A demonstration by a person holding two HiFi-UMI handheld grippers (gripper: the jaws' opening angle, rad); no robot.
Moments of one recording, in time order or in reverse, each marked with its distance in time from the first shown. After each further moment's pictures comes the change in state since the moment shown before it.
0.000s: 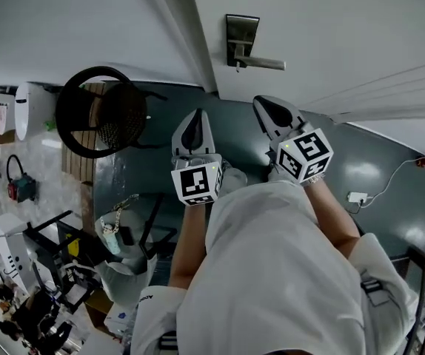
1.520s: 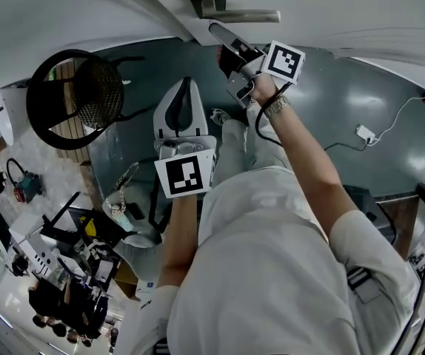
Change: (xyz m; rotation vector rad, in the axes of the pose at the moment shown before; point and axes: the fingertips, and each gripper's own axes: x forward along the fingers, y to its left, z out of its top) left arm 0.070 -0.024 -0.044 0.040 0.101 -0.158; right arm 0.141 -0.123 -0.107 1.091 -0.211 0.172
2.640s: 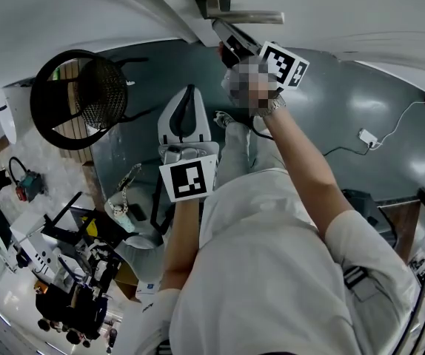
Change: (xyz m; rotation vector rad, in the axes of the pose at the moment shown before) left arm -0.009 -0.010 -0.011 0.020 0.020 0.009; right arm 0.002 0.012 0.016 -0.223 -0.062 -0.134
